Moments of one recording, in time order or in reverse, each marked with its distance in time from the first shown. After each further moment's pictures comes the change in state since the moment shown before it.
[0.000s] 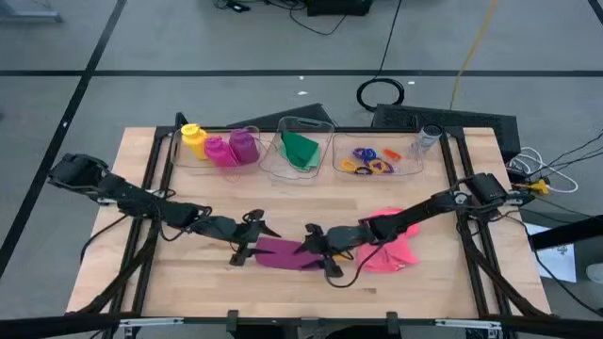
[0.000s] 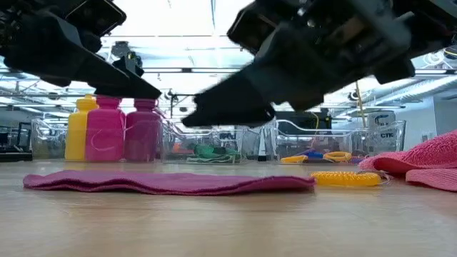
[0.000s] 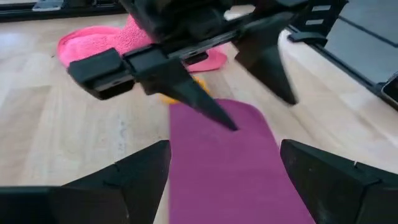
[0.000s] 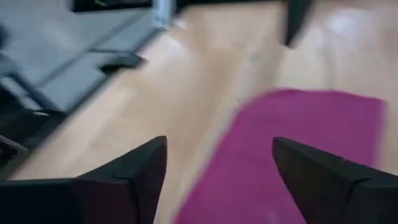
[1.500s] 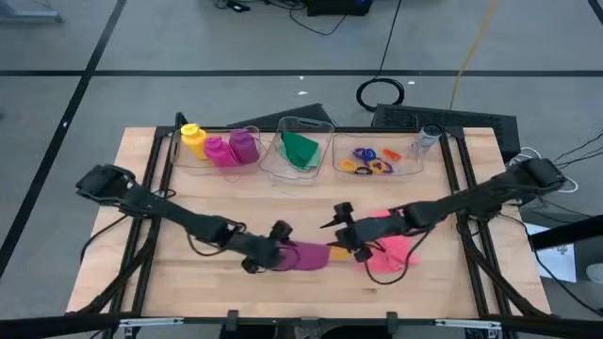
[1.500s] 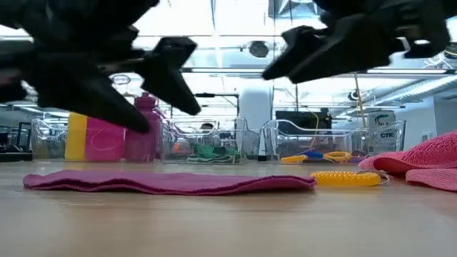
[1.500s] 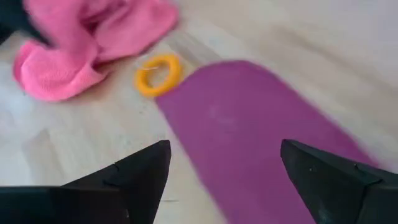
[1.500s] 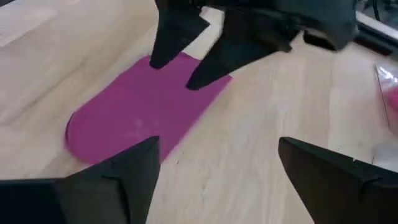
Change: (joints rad) left arm -0.041 0.255 0.388 -0.464 -0.106 0.536; right arm 0.028 -0.417 -0.059 -0.572 0.344 -0.419
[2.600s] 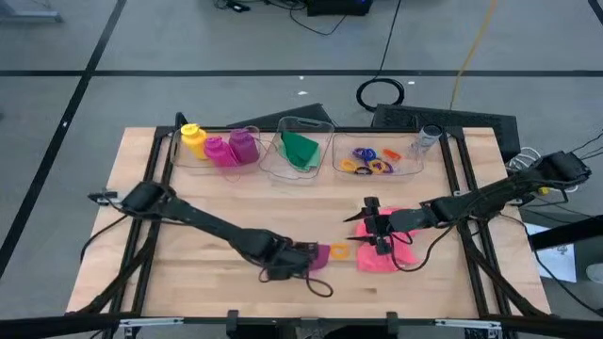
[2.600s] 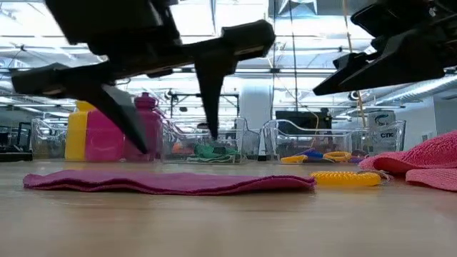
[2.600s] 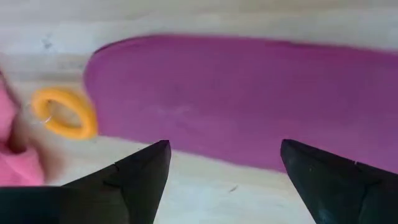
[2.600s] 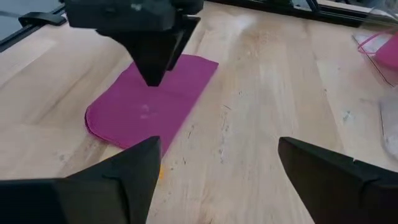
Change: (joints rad) left arm 0.006 0.342 0.616 -0.817 -0.002 0.741; right arm 0.003 -0.242 -0.364 0.259 0.003 0.230
